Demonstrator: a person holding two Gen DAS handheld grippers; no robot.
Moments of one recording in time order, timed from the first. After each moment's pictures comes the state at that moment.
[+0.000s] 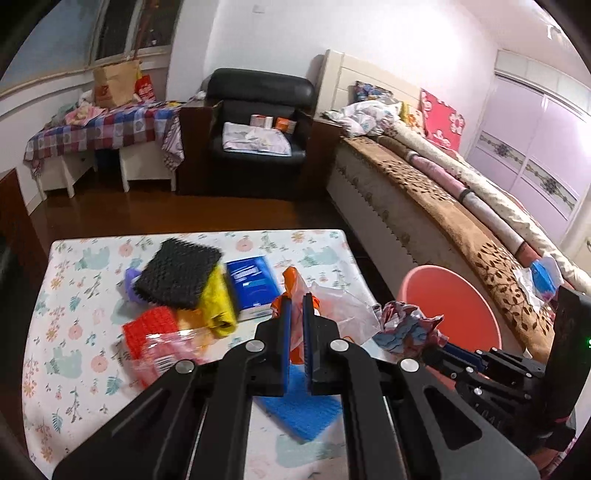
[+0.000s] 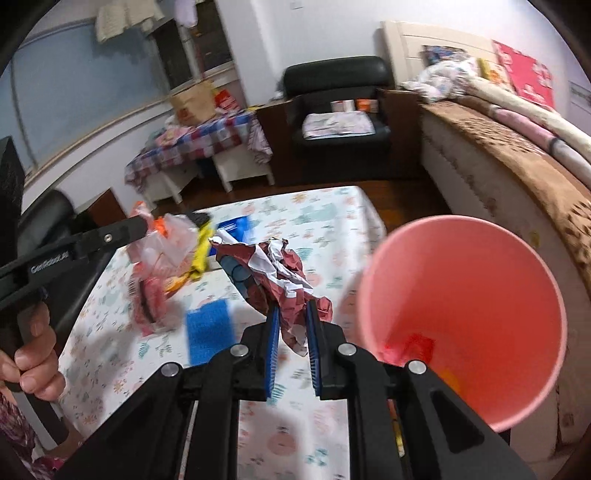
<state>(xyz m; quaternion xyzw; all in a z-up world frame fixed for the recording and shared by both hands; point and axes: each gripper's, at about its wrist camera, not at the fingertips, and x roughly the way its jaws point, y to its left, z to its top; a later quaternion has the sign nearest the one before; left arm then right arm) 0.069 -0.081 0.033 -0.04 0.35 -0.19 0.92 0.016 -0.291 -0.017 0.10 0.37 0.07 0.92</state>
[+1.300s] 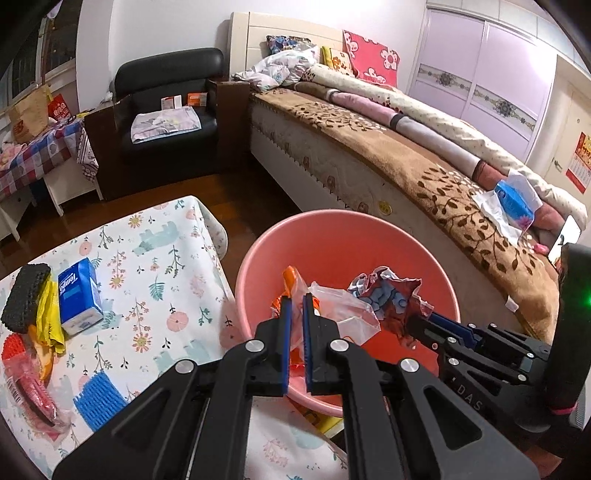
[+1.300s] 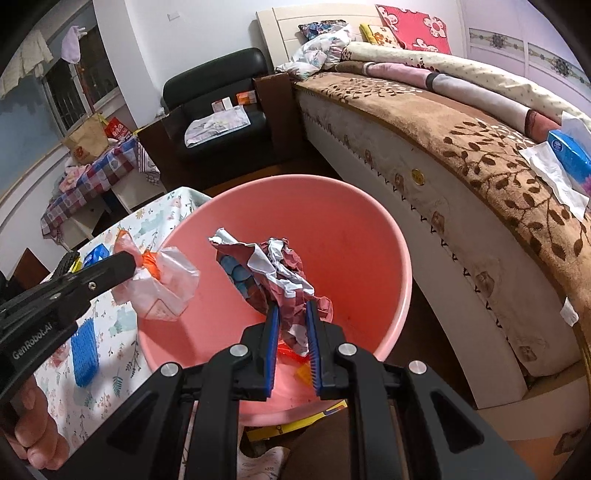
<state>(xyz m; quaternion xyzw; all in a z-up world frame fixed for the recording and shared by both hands) 0.063 -0.264 -0.016 0.06 0.39 -0.29 0.87 -0.011 -0.426 -0.054 0.17 0.40 -0.11 0.90</state>
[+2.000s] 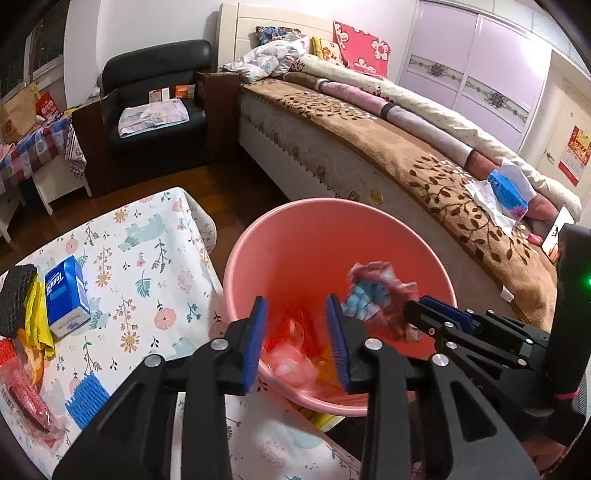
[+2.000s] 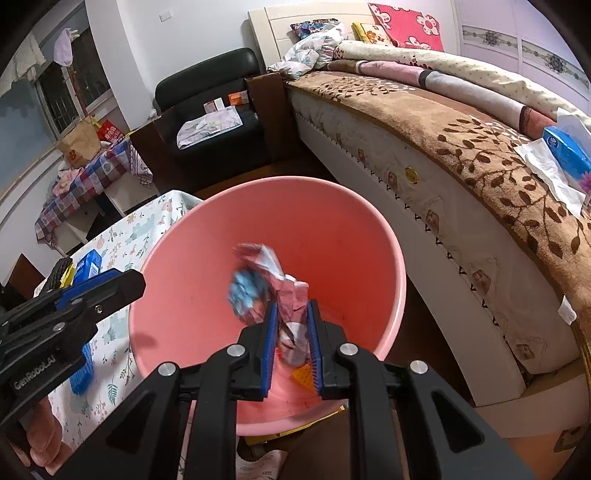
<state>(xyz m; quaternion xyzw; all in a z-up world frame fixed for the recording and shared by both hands) 0.065 -0.268 -0.021 0.07 0.40 -0.31 0.86 -0.006 -0.429 -0.055 0.17 0.39 -0.12 0.89</state>
